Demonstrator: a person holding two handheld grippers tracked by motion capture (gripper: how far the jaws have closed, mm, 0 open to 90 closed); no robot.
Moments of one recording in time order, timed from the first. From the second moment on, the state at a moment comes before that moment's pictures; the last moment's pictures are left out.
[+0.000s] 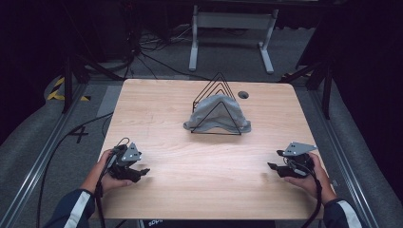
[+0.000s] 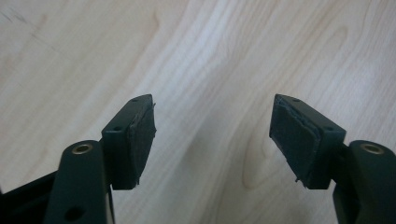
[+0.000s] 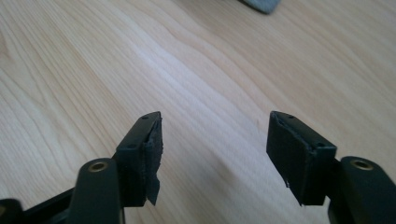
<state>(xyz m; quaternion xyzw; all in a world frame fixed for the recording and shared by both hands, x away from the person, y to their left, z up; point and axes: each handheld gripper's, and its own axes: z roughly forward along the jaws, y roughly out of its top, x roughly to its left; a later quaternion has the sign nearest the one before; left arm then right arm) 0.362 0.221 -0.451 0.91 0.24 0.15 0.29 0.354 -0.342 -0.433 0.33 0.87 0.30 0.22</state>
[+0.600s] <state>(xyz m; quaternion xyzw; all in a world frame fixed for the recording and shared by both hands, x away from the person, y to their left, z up) 0.352 0.239 -0.482 0.87 0.30 0.12 0.37 0.340 -0.379 -0.467 0.41 0.82 0.36 0.20</state>
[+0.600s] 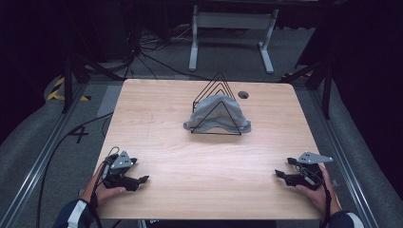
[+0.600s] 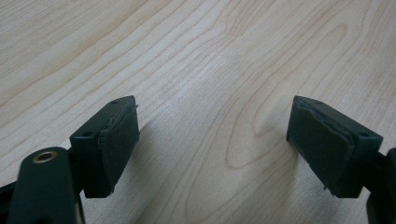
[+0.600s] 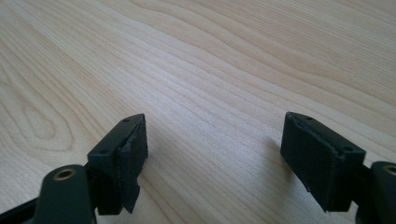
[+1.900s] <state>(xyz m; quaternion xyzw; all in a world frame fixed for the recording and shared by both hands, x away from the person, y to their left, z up) 0.349 0.238 -0.482 0.87 0.32 0.12 0.36 0.341 -0.379 -0.468 0.43 0.81 0.35 0.20</state>
